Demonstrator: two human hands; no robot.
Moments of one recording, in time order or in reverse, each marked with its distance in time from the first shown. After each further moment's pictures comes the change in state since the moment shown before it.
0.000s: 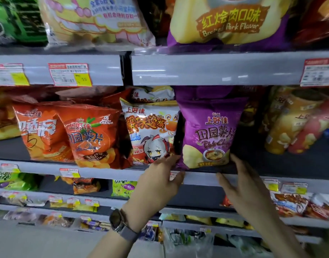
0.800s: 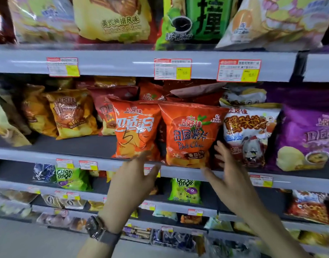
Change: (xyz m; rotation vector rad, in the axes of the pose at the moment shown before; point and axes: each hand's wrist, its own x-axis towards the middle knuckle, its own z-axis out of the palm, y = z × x) left_hand -0.090 -0.236 -0.201 0.141 0.248 -0.154; right_hand -0.042 -0.267 0.146 0.284 -0.032 -0.235
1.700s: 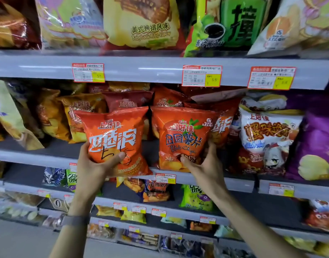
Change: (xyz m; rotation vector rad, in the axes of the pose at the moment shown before) left_hand 0.040 -0.129 -0.045 -0.891 0.321 -0.264; right_hand 0.067 -0.032 0.101 0.390 0.139 0.044
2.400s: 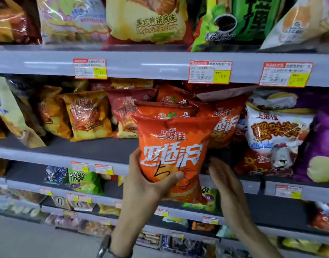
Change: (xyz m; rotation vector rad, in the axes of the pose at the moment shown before) left_hand -0.086 0.030 0.077 0.037 -0.179 -0.019; right_hand -0.057 -0.010 -0.028 0.320 -0.058 0.151
